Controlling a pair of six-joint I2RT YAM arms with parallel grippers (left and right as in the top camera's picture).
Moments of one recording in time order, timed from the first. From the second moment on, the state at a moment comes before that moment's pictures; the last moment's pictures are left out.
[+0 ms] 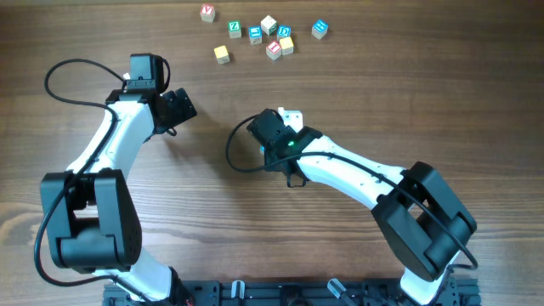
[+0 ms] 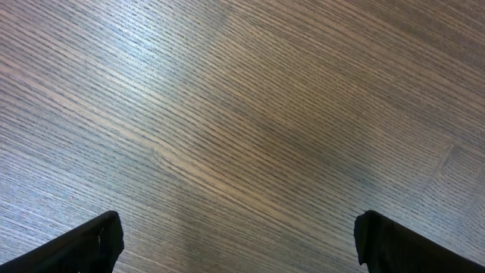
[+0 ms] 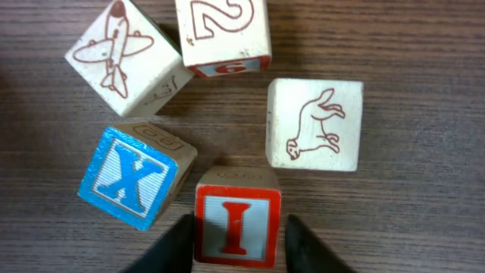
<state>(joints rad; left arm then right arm) 0.02 1.79 1.19 -0.61 -0.11 -0.46 0.78 1.91 1.21 -0.58 0.20 0.73</state>
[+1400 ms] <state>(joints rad) 0.02 1.79 1.19 -0.61 -0.11 -0.46 0.68 1.69 1.21 -0.53 0.15 0.68</state>
